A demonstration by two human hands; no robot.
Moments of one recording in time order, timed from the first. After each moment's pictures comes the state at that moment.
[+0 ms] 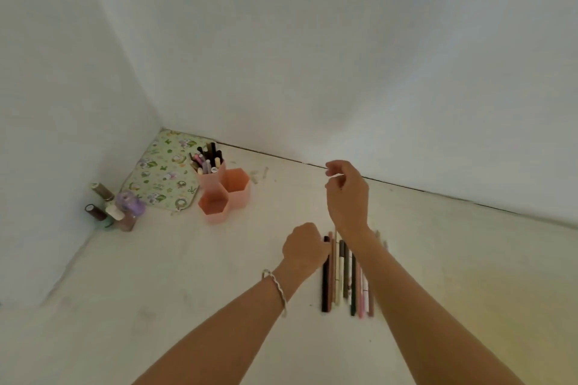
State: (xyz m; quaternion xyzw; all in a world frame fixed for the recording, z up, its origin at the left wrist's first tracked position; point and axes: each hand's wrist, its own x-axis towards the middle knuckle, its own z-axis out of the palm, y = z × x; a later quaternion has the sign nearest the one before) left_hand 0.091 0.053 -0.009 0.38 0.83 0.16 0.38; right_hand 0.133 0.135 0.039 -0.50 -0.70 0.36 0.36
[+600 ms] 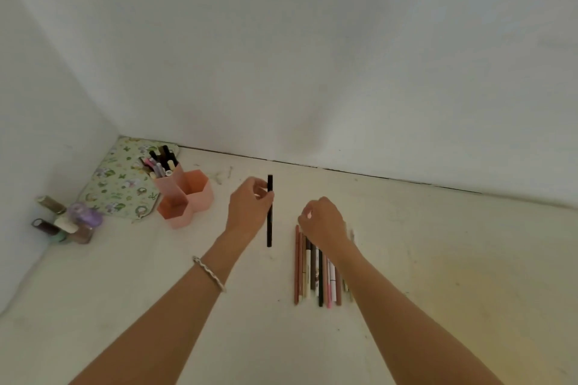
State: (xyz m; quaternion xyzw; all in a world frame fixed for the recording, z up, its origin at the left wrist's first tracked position) left_hand 0.048 0.074 0.012 0.33 0.79 0.43 0.28; right_hand 0.197 0.139 -0.011 -0.55 -0.80 0.24 0.04
